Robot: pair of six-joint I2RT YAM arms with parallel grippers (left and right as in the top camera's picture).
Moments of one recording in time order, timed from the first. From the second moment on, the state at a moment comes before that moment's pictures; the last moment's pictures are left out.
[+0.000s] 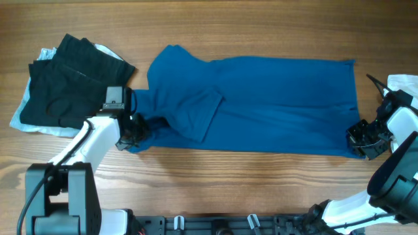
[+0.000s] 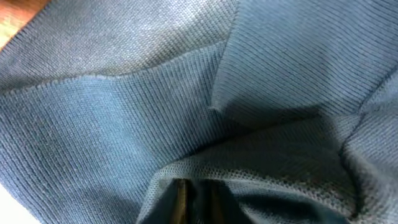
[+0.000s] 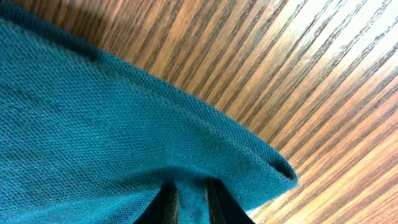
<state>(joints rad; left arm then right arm) -0.01 1.59 0.76 -0.62 0.05 -0.59 -0.59 1.76 0.97 -0.83 0.06 0.44</state>
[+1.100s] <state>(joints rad) 0.06 1.57 0.75 -0.83 0.23 -0.65 -0.65 1.70 0.97 -0.80 0.00 0.42</state>
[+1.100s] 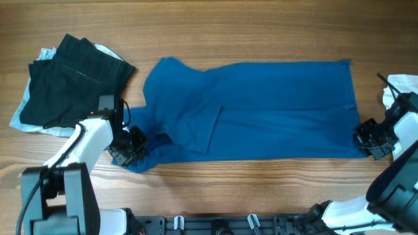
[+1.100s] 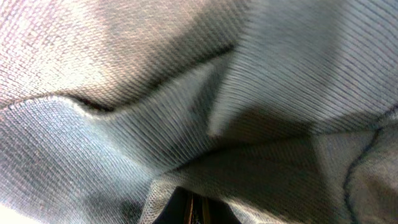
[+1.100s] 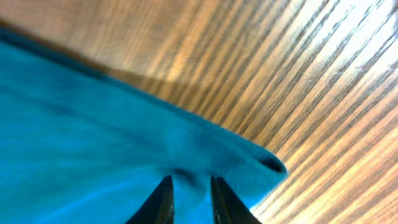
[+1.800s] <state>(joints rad) 0.05 1.63 1.03 -0.31 0.35 -0.54 -0.58 1.27 0.98 -0.87 -0.34 0.21</state>
